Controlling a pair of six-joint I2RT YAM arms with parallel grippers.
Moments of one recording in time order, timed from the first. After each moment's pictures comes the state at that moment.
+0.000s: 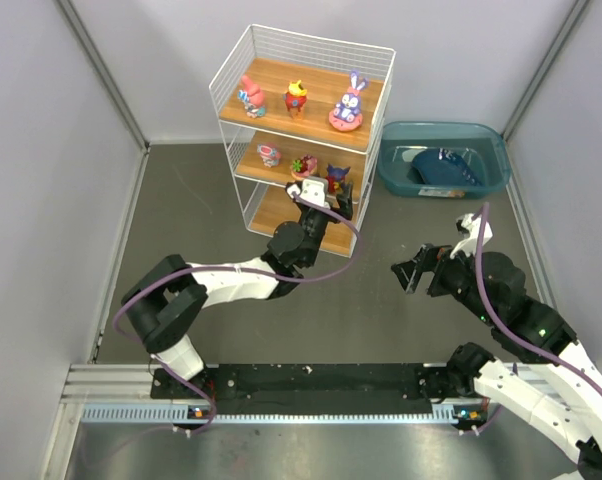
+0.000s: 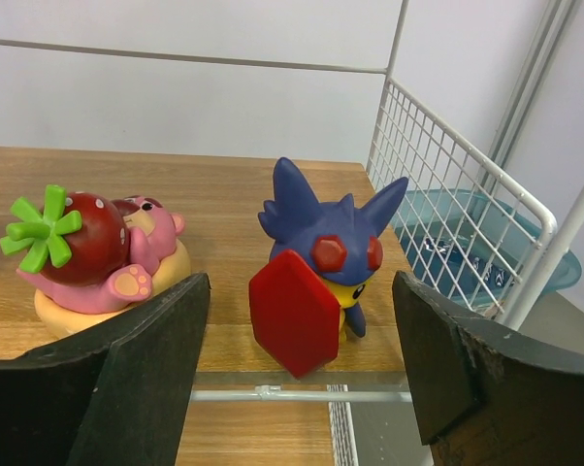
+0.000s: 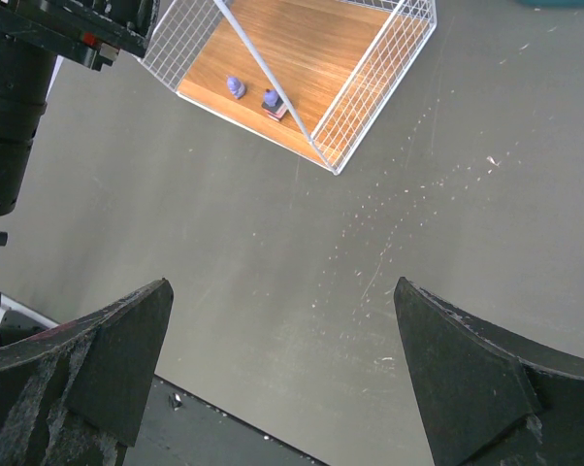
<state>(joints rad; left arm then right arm) -0.92 1.66 0.90 1.13 -0.54 0.06 0.68 0.49 0.80 -0.67 0.17 0.52</state>
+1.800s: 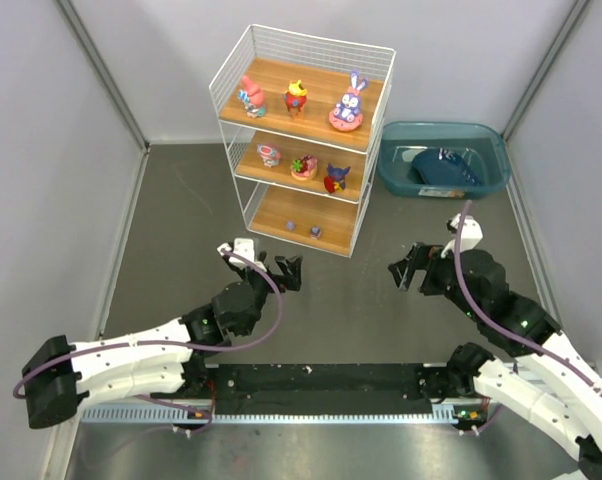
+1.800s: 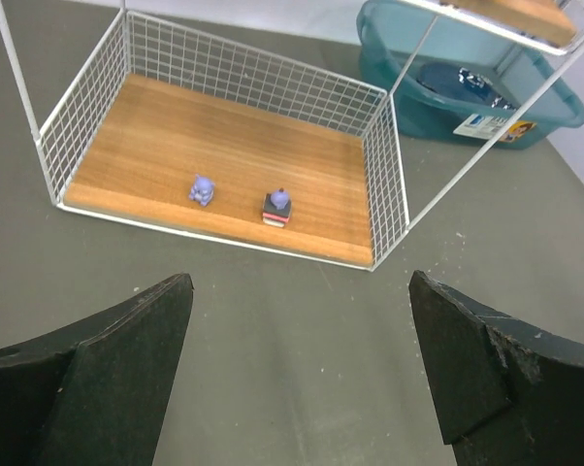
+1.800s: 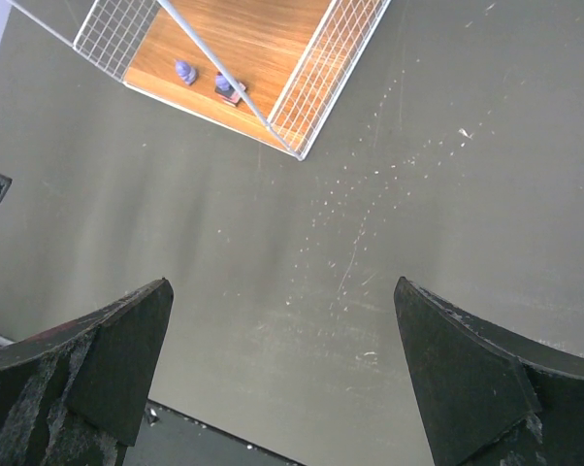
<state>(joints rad) -1.10 0.86 0.39 0.41 -0.78 -0.39 0.68 0.54 0.74 -0.65 0.24 0.55</state>
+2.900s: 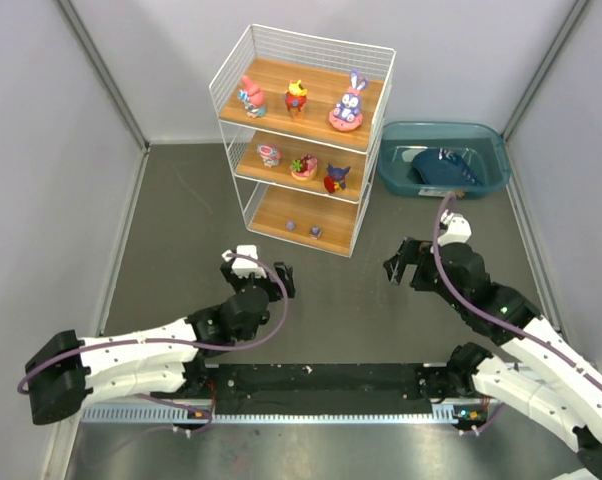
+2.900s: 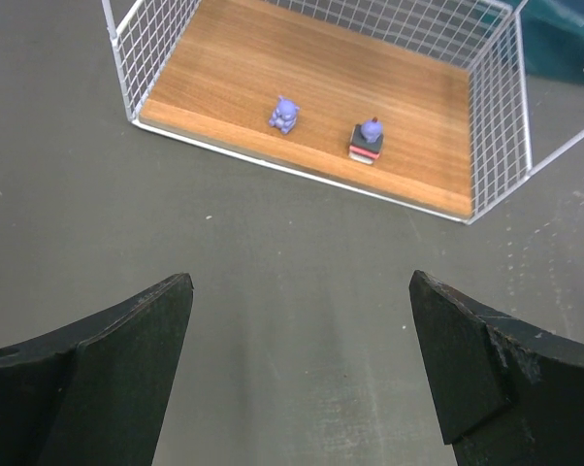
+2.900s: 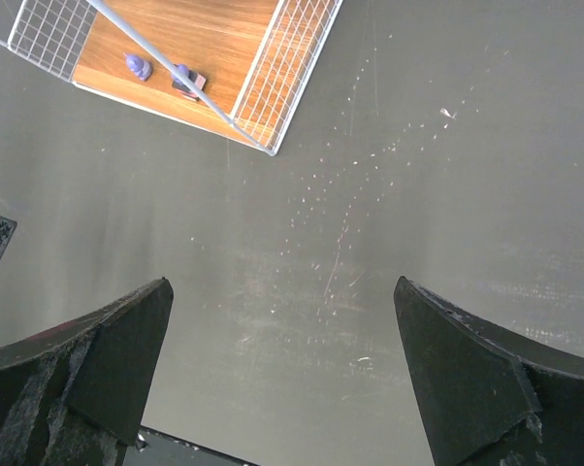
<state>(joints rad) -1.10 0.88 0.33 0.25 -0.88 -0.53 0.68 0.64 0.71 -0.60 0.29 0.60</state>
